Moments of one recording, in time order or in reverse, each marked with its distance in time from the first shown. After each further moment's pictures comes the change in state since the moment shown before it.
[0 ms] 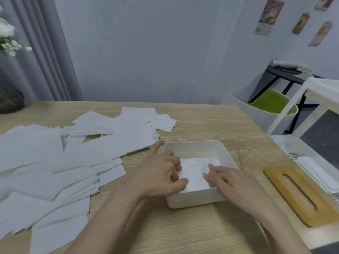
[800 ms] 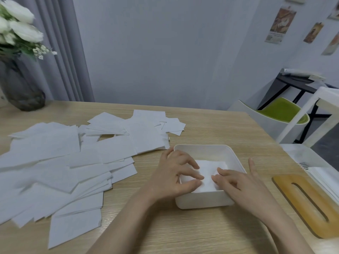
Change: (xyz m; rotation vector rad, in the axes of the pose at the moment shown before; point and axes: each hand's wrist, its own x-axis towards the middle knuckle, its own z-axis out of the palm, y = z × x) left_hand -0.007 -0.001 0.035 -0.422 0.415 0.025; right_hand -0.002 -0.006 -0.001 0.031 0.010 0.057
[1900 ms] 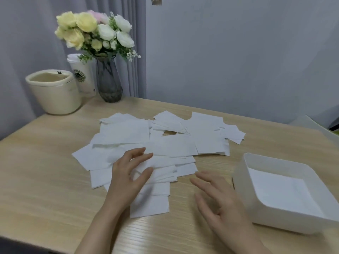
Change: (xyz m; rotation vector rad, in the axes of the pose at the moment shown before) left_hand -0.166 -0.046 -0.142 0.089 0.613 -0.558; right_hand 0.003 -0.149 0.096 0.516 0.340 -0.618
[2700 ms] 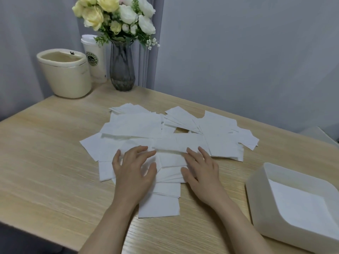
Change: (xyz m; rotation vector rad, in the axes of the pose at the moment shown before) left_hand 0.002 -0.029 0.009 0.365 0.183 0.027; right_hand 0.078 0.028 0.068 -0.330 -0.391 0.146
